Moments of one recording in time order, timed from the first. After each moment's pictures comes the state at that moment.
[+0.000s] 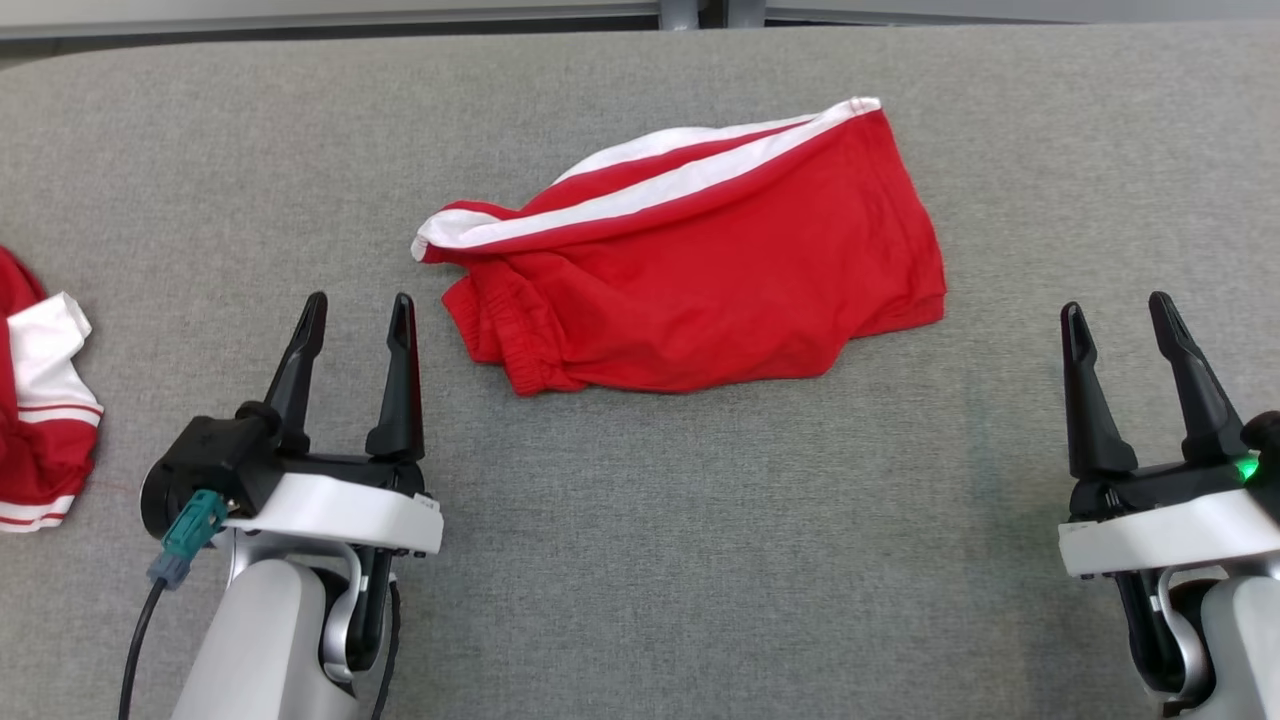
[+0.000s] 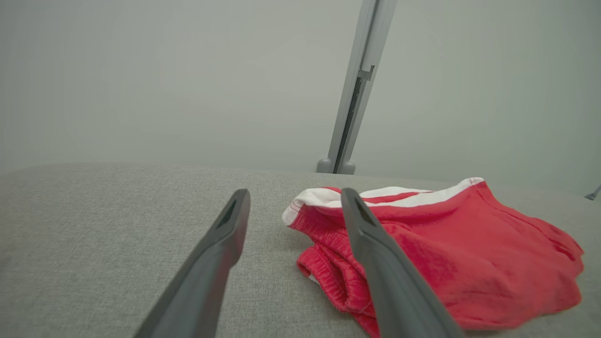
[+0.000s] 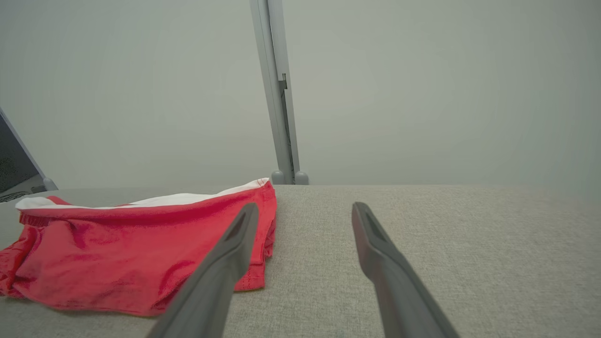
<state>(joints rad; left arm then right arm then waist) -0.29 0.07 -0.12 0.23 -0.30 -0.03 -0.26 -0.20 -0.20 0.07 0.10 0.28 0.13 -0.19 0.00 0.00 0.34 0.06</state>
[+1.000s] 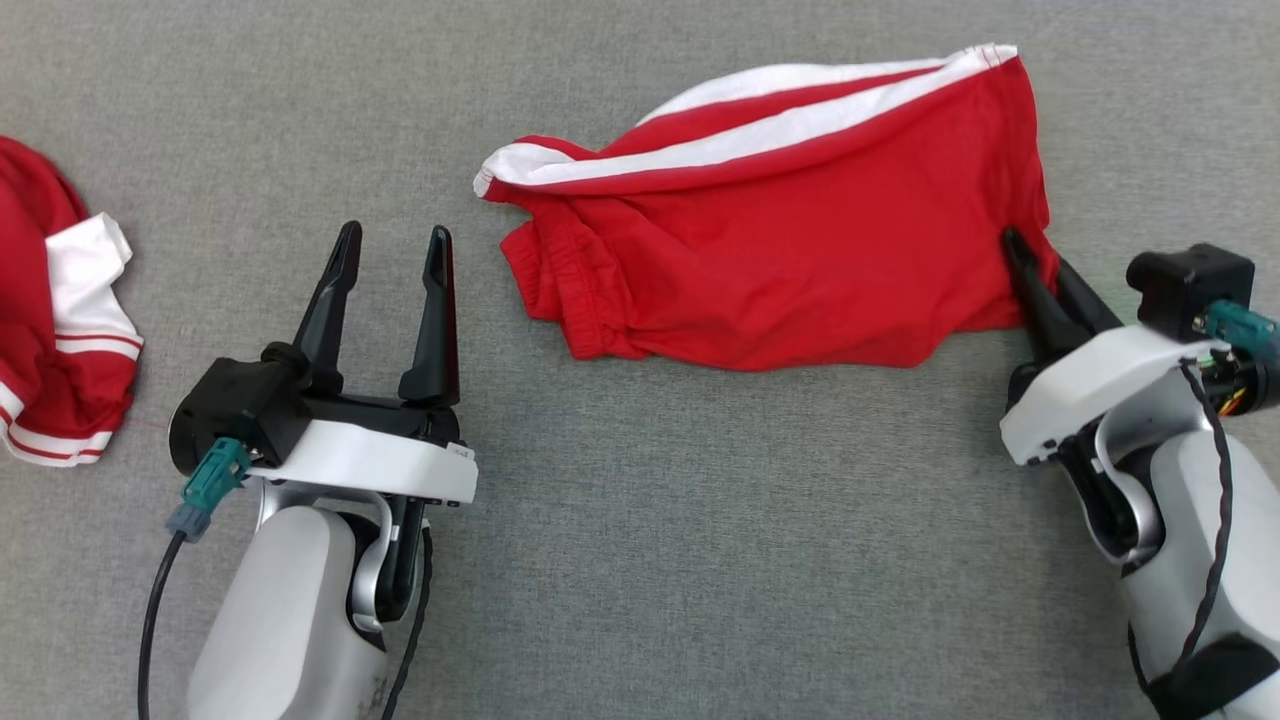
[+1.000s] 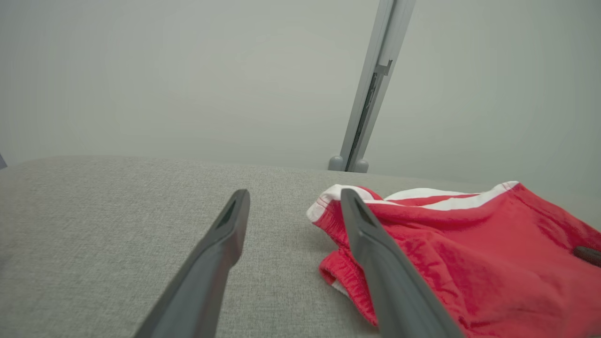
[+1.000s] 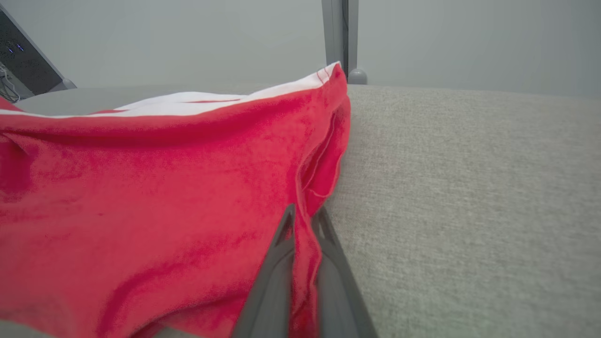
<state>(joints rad) -0.38 0.05 -0.17 0.22 -0.32 -0.02 -0.26 -0.51 -0.22 0.19 0.37 0.30 0.13 0.08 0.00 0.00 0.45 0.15</state>
